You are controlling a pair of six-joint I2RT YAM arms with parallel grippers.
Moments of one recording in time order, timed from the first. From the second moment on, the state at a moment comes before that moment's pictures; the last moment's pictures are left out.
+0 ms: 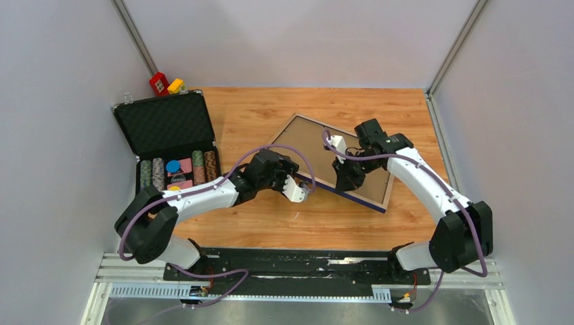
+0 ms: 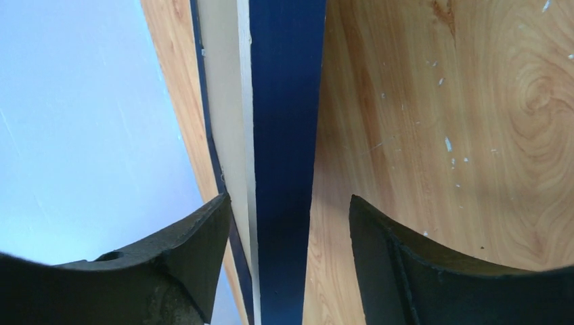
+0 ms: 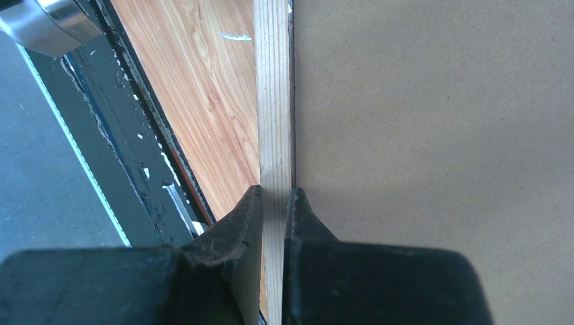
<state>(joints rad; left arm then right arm) -0.80 1.44 0.79 0.02 0.08 1.31 0.38 1.40 1.15 -0.98 -0.60 -0.53</state>
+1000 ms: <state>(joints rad) -0.89 1.46 1.08 -0.36 -0.07 1.18 0.34 1.23 1.28 -1.02 -0.53 -0.47</state>
